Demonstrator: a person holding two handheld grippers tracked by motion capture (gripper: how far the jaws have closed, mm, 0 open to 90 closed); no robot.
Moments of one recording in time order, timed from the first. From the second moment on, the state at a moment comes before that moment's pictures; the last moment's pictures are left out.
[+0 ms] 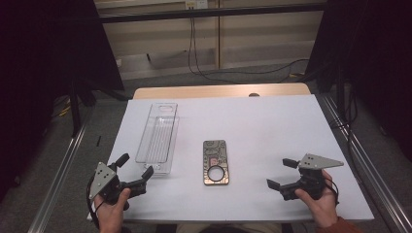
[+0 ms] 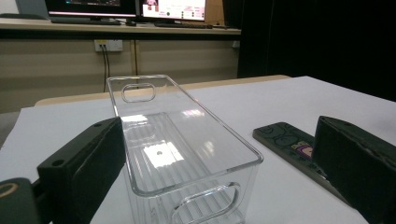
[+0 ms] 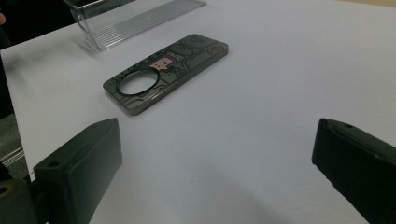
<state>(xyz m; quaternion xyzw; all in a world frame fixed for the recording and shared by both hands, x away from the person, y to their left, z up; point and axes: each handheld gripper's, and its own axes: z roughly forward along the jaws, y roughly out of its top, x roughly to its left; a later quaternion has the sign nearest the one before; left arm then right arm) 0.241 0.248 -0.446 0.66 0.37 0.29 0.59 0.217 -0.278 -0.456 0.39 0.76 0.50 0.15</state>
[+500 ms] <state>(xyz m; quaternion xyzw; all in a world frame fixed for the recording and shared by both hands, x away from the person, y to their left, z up) 0.241 0.248 -0.447 0.66 0.37 0.29 0.58 0.224 -0.259 -0.459 0.36 0.79 0.48 0.11</state>
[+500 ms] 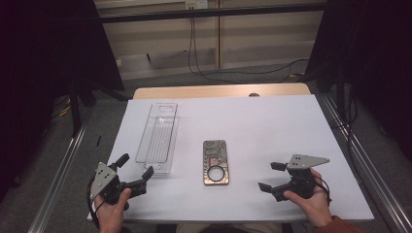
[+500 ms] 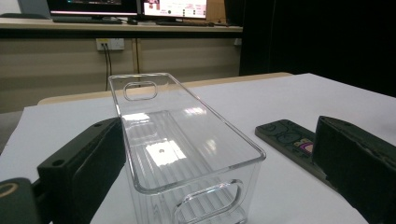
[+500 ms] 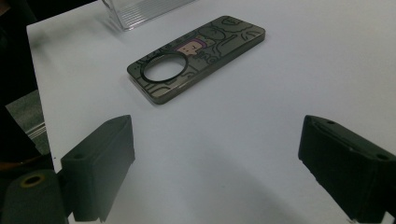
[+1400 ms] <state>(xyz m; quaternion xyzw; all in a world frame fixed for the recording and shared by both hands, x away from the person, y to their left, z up) 0.242 0.249 -0.448 0.67 0.37 0.29 0.58 0.262 -0.208 -0.451 0.29 0.83 0.48 0.05</state>
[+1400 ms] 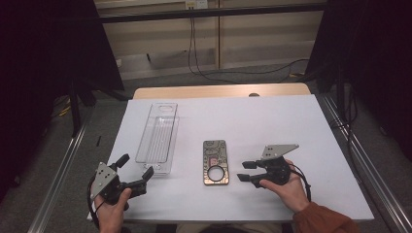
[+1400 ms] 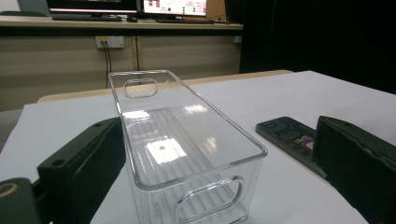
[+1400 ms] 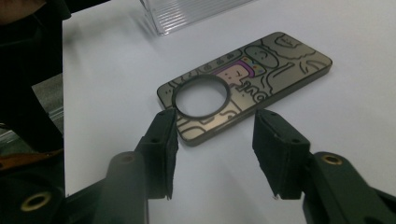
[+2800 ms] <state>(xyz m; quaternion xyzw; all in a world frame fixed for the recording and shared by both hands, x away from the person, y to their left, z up) 0.241 0.248 -0.448 0.67 0.37 0.29 0.58 0.388 -0.120 -0.442 0.27 0.87 0.41 0.04</state>
